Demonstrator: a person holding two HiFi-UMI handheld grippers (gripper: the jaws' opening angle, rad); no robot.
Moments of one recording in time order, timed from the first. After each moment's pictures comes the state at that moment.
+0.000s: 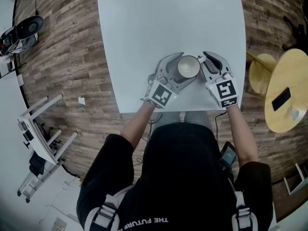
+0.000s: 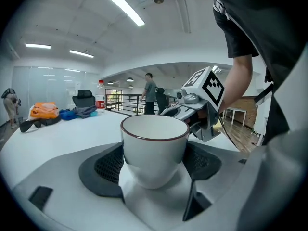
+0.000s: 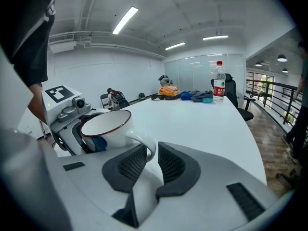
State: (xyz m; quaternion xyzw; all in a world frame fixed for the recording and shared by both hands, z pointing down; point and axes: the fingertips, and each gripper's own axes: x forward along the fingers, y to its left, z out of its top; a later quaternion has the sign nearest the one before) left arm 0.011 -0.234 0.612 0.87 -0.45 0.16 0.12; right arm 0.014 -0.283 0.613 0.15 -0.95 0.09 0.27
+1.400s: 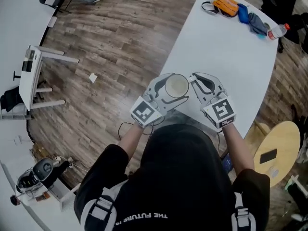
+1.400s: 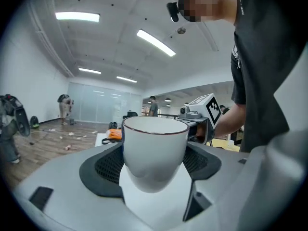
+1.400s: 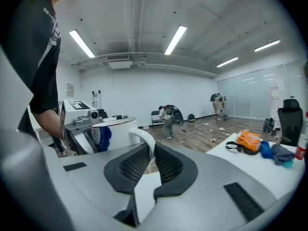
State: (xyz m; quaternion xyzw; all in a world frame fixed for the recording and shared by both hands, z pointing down) left arm -0.129 -0.036 0.417 0.74 -0.66 0.04 0.09; right arm -0.148 -0.075 0.413 -0.15 -0.98 0.01 0.14
